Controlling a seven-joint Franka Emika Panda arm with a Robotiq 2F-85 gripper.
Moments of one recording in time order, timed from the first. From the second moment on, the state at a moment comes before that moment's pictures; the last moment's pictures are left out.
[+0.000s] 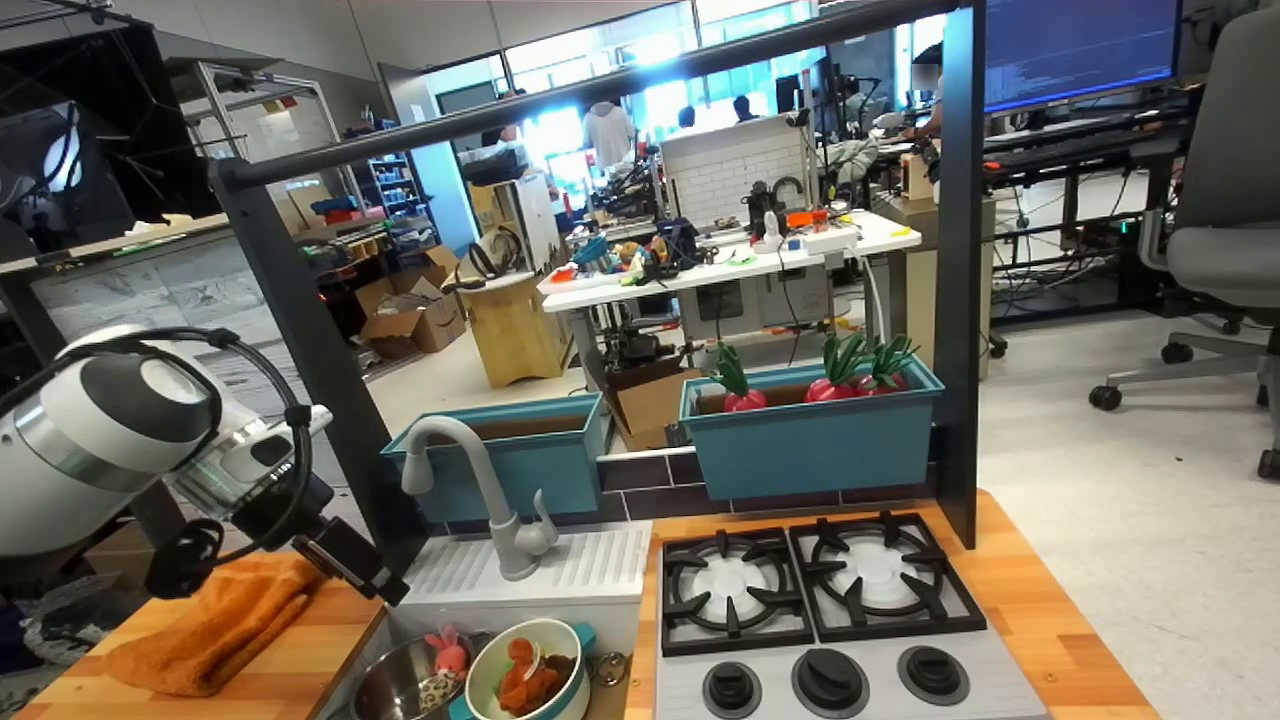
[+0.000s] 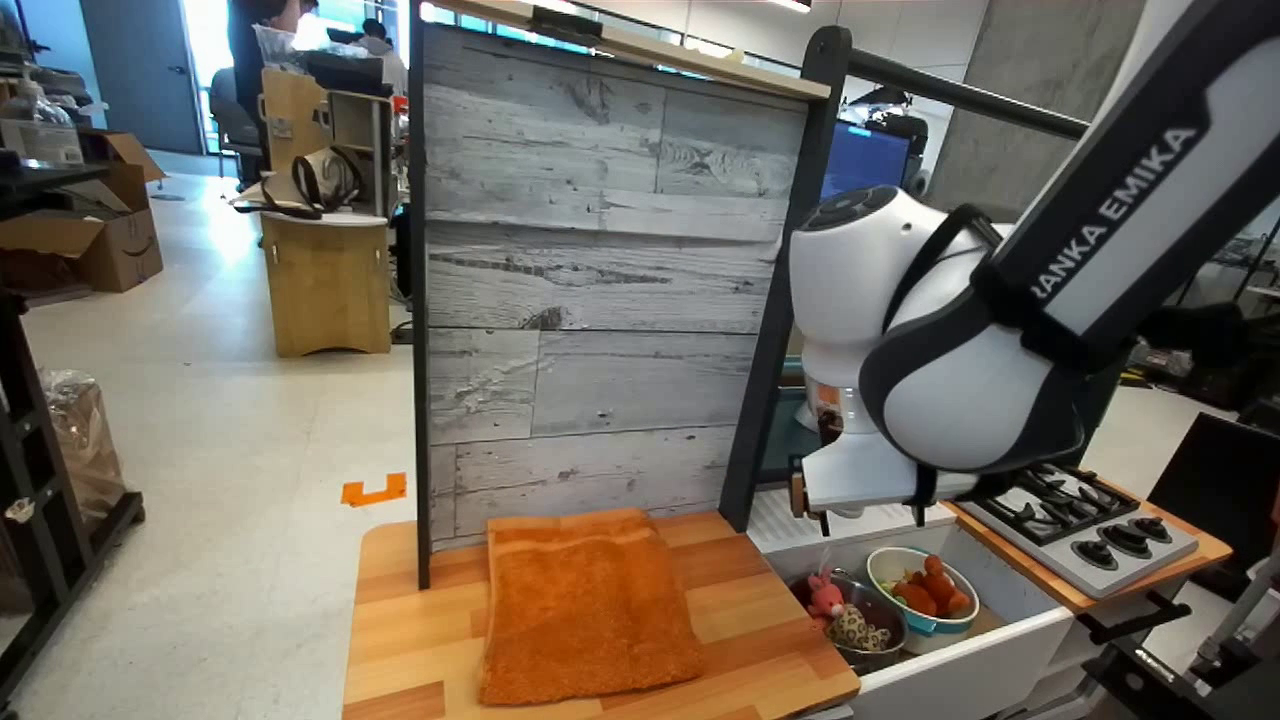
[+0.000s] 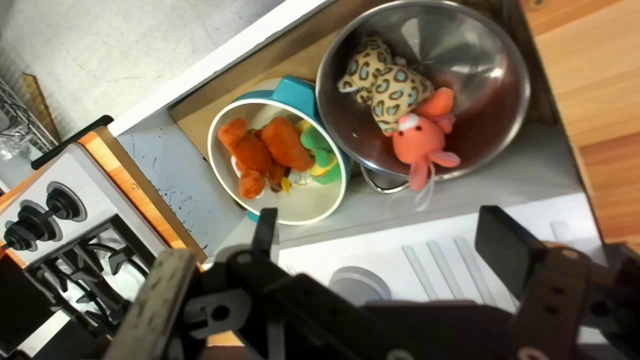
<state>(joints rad) 0.66 0.98 -0.42 -1.83 -0.23 2.61 1.06</state>
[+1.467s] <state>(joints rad) 0.75 1.31 -0.52 -1.61 -0.27 2.81 1.33</state>
